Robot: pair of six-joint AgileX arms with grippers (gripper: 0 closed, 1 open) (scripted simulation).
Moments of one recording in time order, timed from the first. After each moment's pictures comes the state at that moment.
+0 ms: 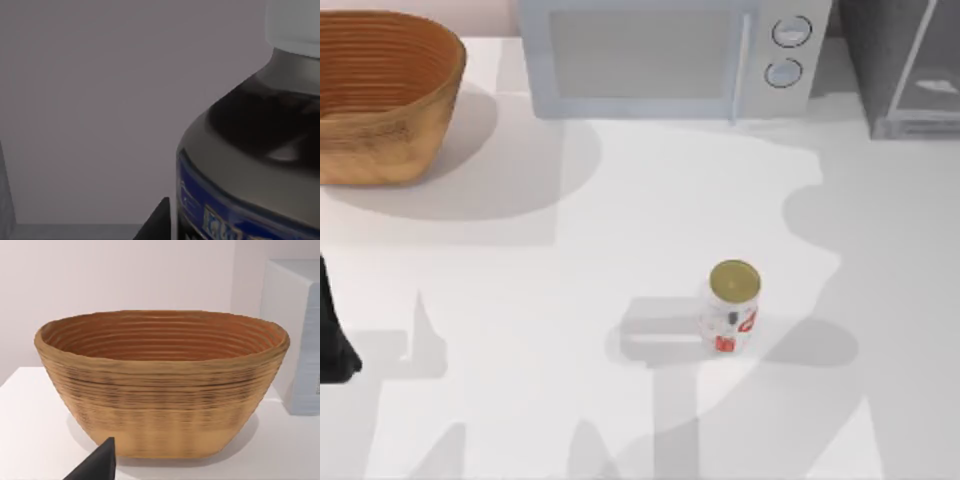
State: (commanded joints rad) left arm 0.00 0.00 0.00 0.00 0.00 0.00; right arm -0.25 2.18 1.39 0.78 -0.21 0.01
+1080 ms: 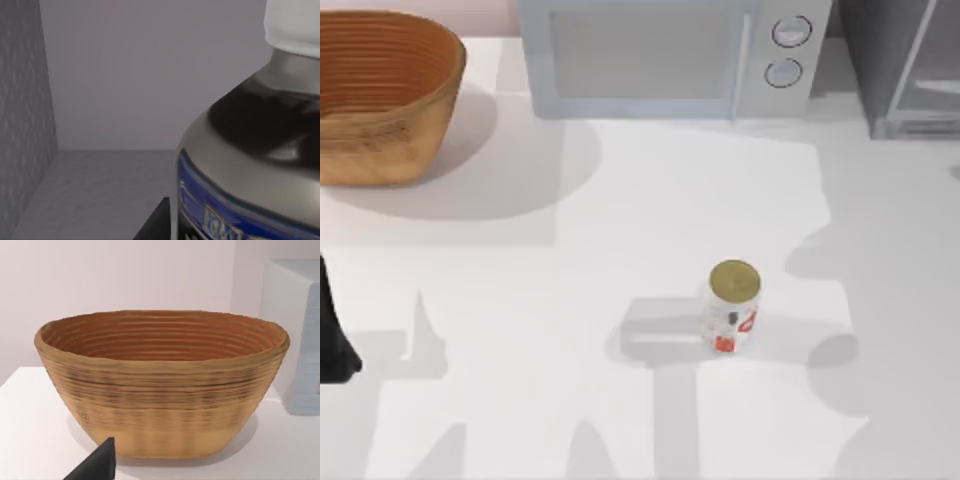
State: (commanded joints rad) left arm 0.00 0.00 0.00 0.00 0.00 0.00; right arm -0.34 1.77 0.77 0.99 -0.31 0.01
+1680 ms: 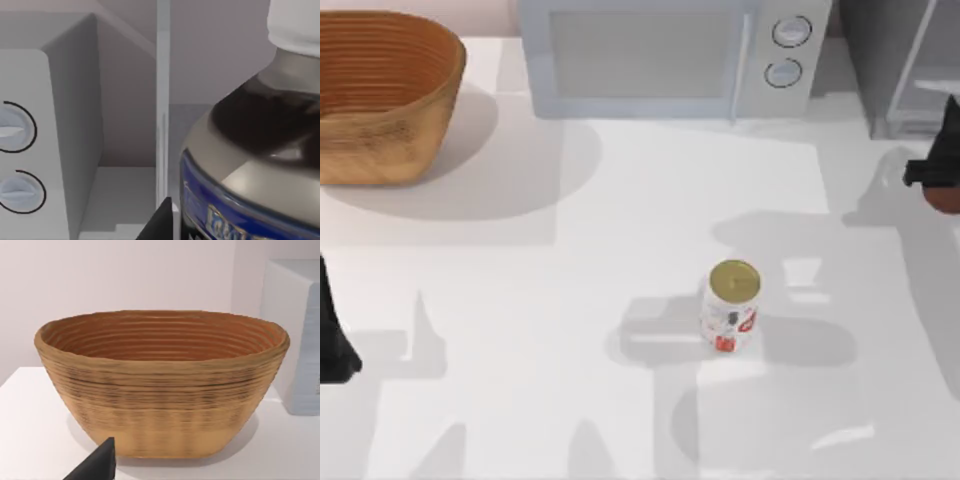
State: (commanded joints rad) left arm 0.00 0.00 0.00 0.00 0.00 0.00; right arm 0.11 1.79 0.47 1.31 0.14 0.01
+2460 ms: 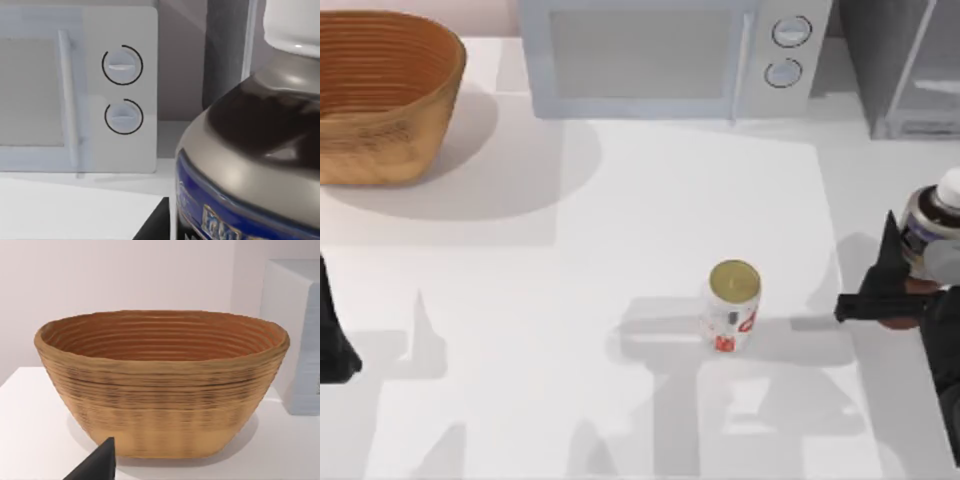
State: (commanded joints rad) left arm 0.00 0.00 0.00 0.00 0.00 0.00; right arm 0.59 1.71 0.11 1.58 0.62 0.01
